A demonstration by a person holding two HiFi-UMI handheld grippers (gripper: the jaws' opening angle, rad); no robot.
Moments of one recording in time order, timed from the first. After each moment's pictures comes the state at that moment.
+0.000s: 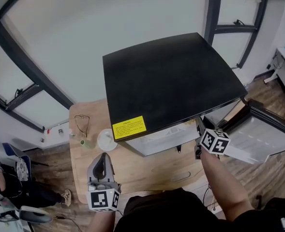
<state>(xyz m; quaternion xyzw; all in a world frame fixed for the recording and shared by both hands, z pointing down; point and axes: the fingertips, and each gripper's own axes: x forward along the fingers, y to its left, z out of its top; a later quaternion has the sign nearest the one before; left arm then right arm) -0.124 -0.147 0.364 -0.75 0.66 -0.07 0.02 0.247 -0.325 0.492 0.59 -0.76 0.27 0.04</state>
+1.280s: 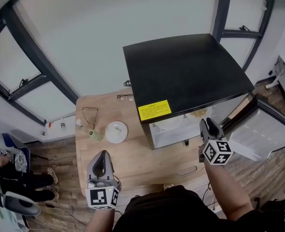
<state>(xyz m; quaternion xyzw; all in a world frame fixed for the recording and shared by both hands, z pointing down) -0.180 -0.100 0.362 -0.74 0.68 -0.06 0.01 0.196 -0.263 0.445 0.58 -0.81 0.13 0.03</state>
